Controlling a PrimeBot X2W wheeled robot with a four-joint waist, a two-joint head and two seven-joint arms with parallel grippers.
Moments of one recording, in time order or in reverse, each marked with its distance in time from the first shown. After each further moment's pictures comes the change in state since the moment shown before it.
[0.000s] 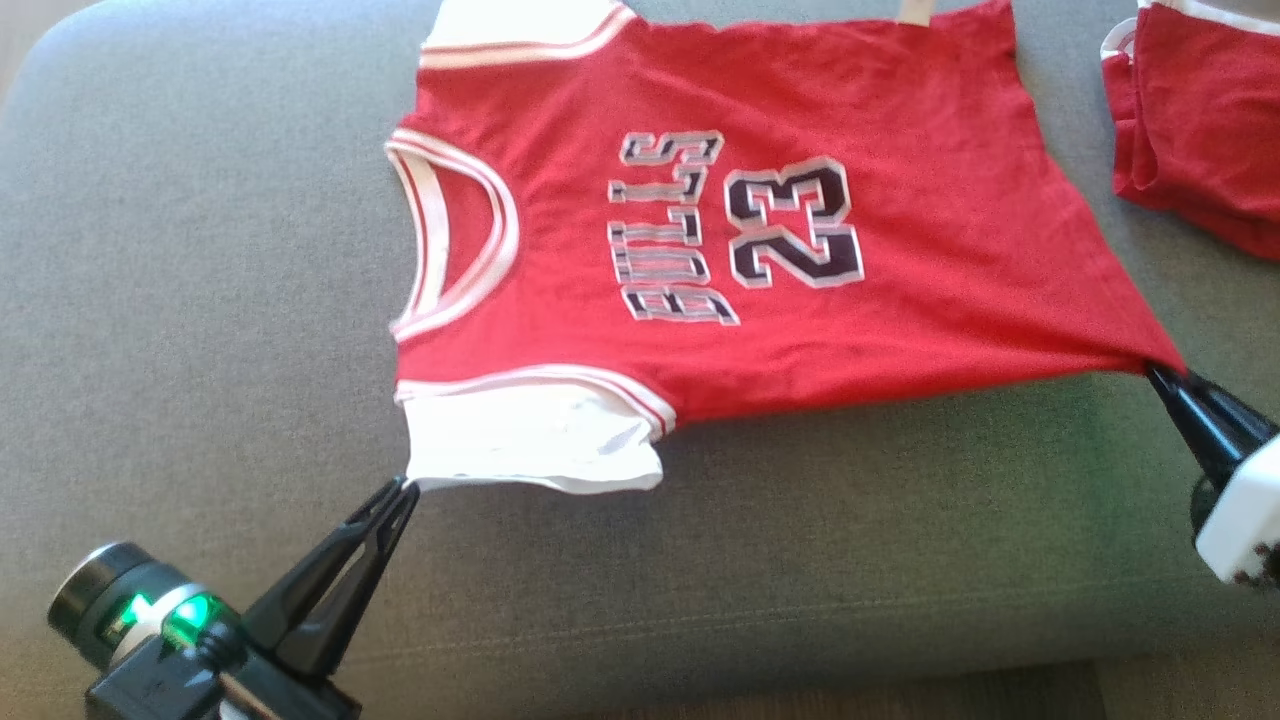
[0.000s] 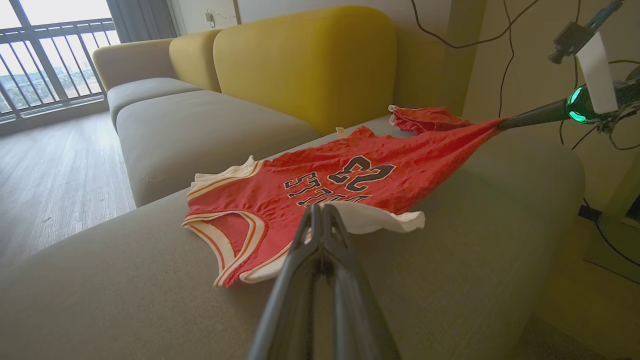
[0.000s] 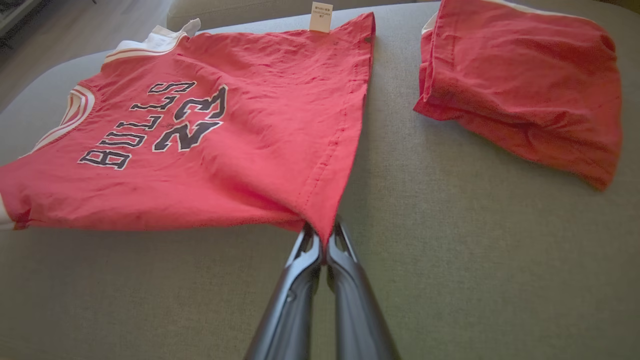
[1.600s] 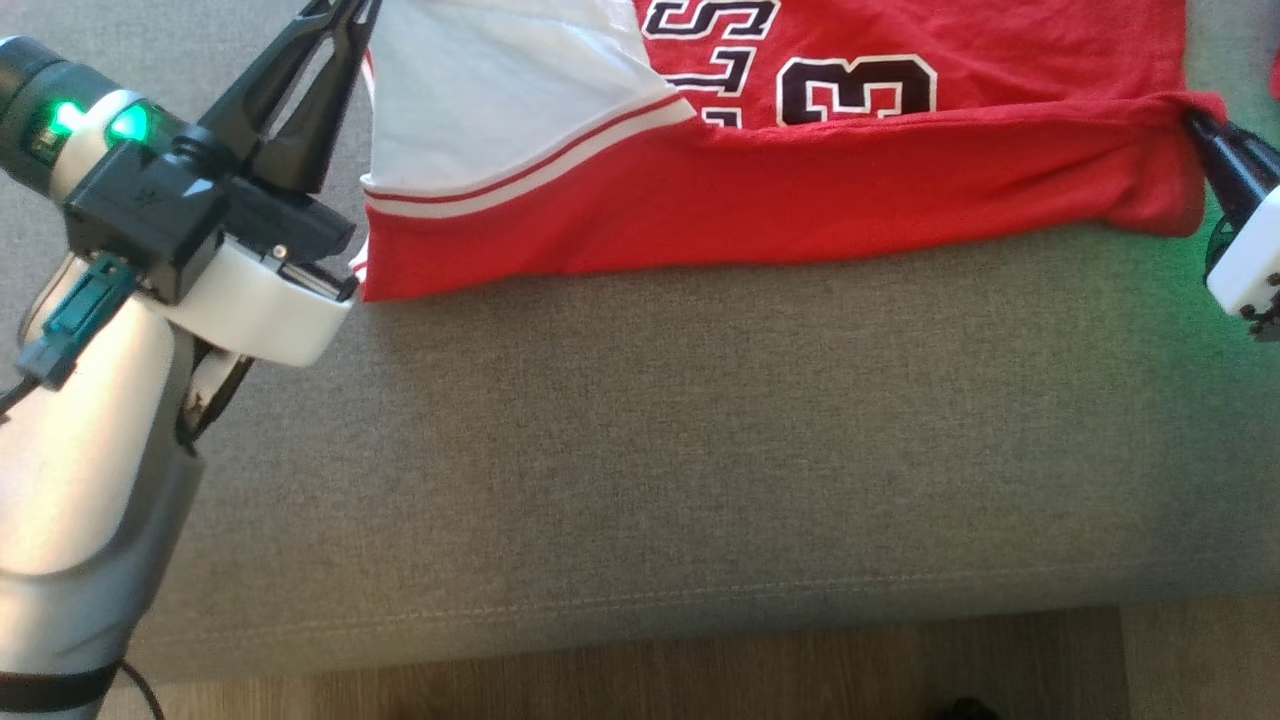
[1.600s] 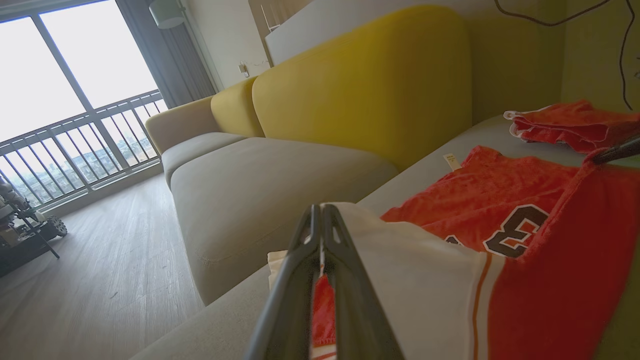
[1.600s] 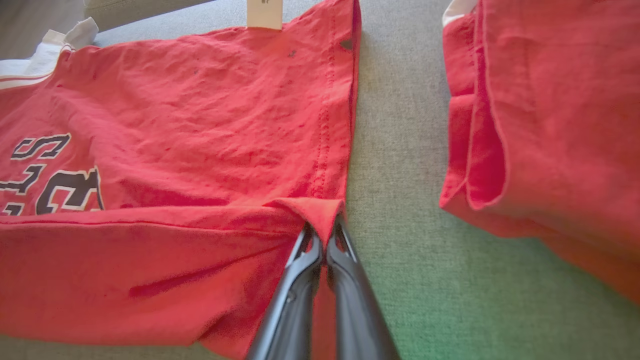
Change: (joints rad) left arm -0.842 -0.119 -0.110 0.421 0.101 -0.002 0.000; right arm -0.501 0.049 -0.003 0.328 -0.098 0.000 0.018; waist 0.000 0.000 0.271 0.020
